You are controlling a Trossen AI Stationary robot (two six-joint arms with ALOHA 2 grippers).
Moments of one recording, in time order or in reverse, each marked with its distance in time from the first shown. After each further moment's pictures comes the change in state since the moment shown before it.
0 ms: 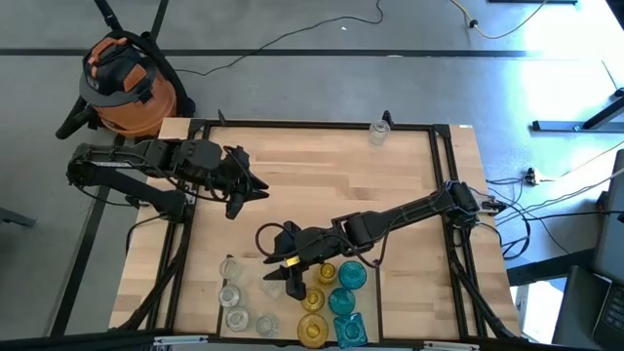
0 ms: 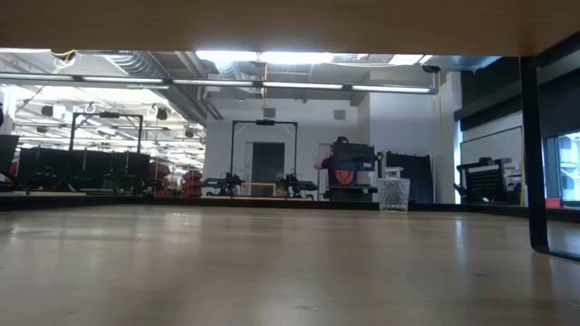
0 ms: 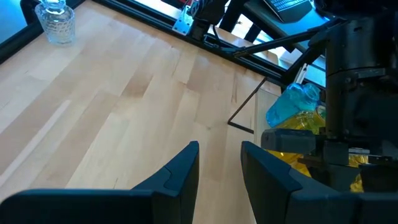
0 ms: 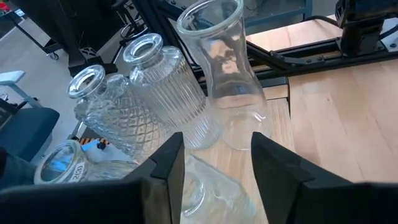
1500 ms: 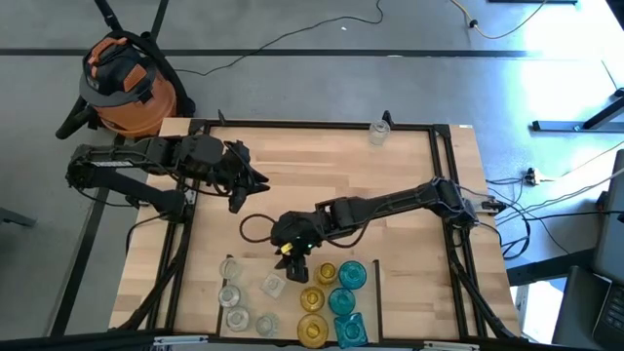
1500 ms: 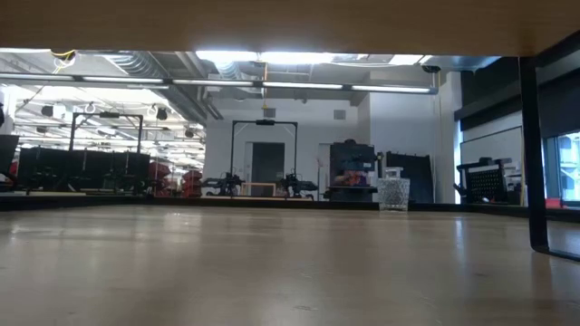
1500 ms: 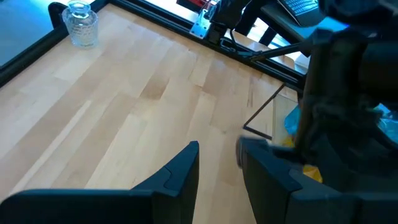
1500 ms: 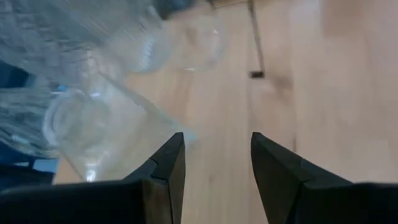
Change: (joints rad) left arm 0.050 0.000 0.000 -0.014 -0.015 0.018; right arm -0.102 0.095 0.139 -0.369 -0.203 -0.071
